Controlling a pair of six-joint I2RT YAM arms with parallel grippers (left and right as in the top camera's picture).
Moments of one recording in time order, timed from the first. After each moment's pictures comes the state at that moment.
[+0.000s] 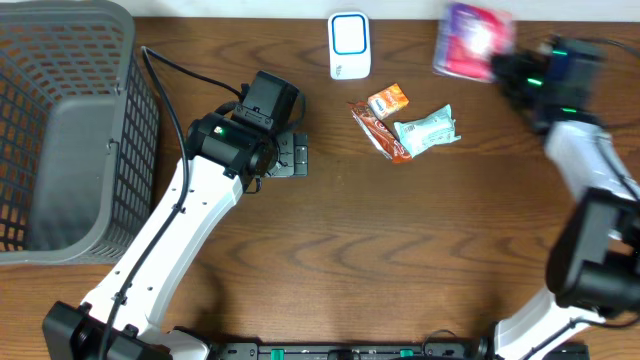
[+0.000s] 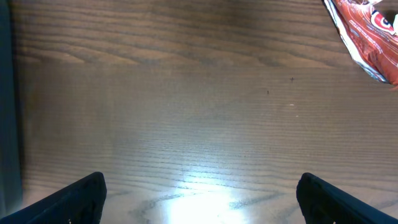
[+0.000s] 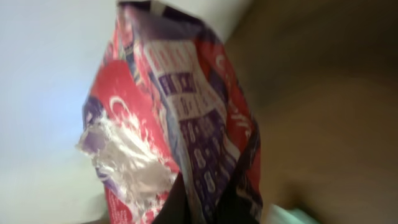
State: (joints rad) left arm -0.45 1.53 1.43 -1.09 -0.14 -0.43; right arm -0.26 1.88 1.30 -0.01 -0.50 0.87
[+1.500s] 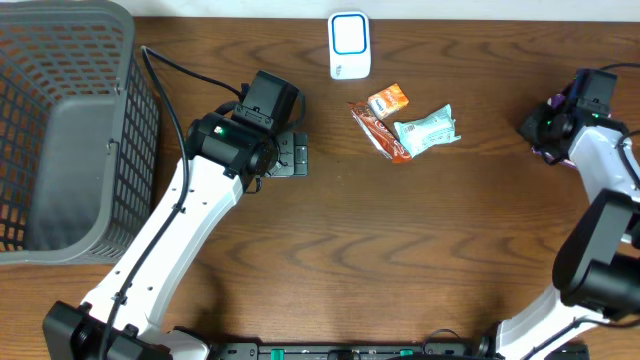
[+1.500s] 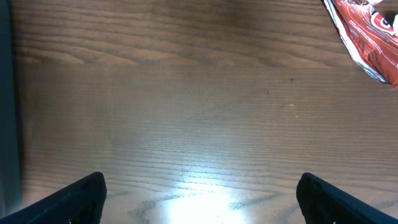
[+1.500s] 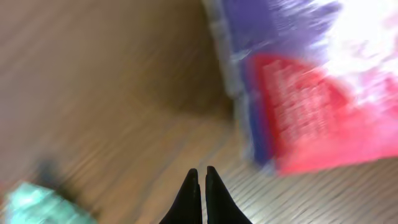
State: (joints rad) left arm -0.45 1.53 1.43 -1.09 -0.14 -0.43; right arm -0.32 1.91 1.31 -0.46 -0.02 0.40
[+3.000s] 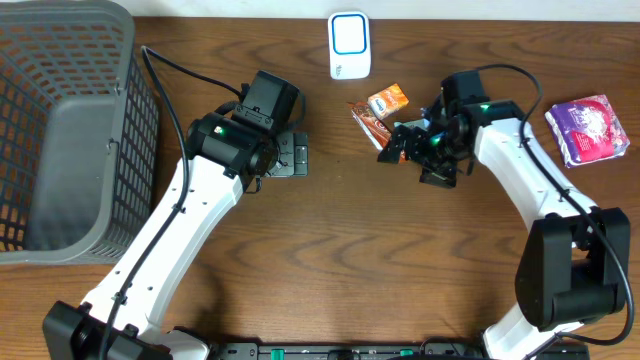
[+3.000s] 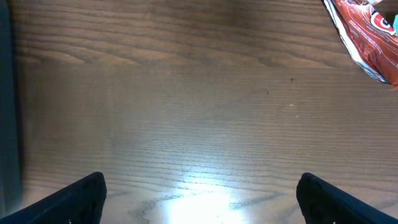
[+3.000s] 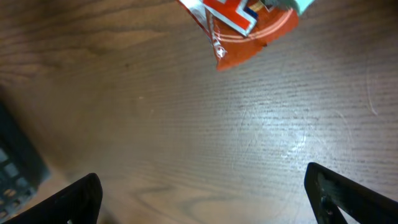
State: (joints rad) left arm -0.45 1.53 1.43 -1.09 -0.14 -0.43; right arm 0.18 1.81 1.32 -0.89 -0.44 0.49
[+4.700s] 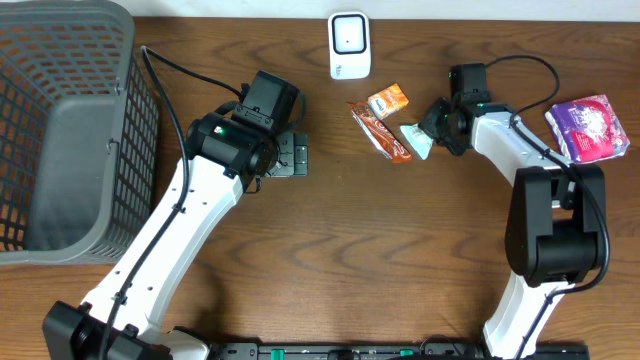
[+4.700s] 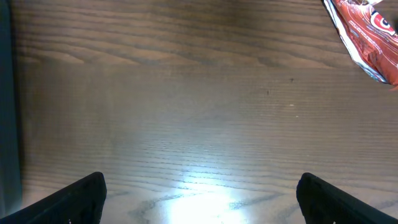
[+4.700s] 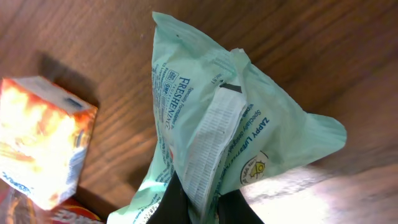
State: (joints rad) left arm -0.45 1.53 1.43 -1.09 -0.14 -0.43; right arm 0.09 2.02 1.34 -0.45 -0.04 0.71
